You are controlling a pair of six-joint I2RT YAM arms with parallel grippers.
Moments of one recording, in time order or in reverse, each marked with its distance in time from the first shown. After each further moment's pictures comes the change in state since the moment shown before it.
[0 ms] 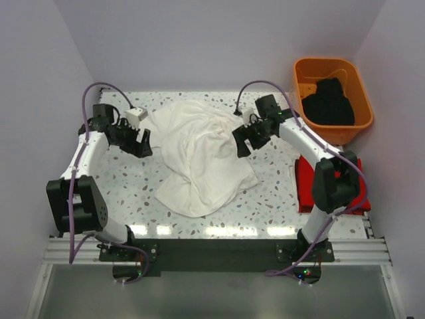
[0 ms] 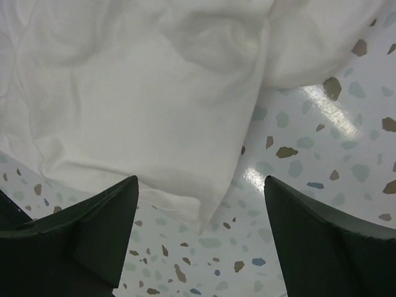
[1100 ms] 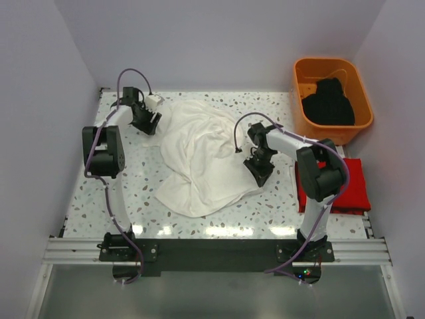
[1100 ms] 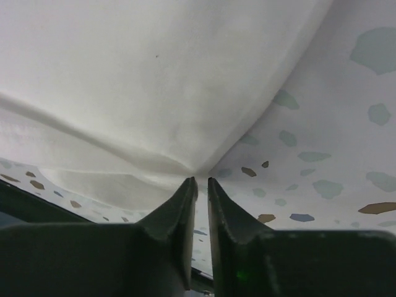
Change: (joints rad) left arm -0.098 0.737 0.500 0.200 -0.330 0.072; right arm 0.042 0.189 -0.190 -0.212 0.191 -0.061
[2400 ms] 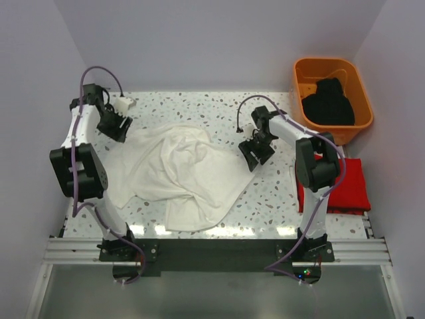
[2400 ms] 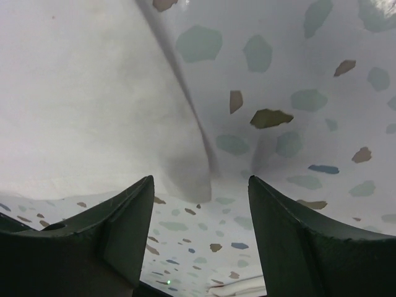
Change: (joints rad) left arm 0.191 -0.374 -0.121 -0.432 -0.013 0.220; right arm -0.079 0.113 0.233 0.002 -0.041 -0.013
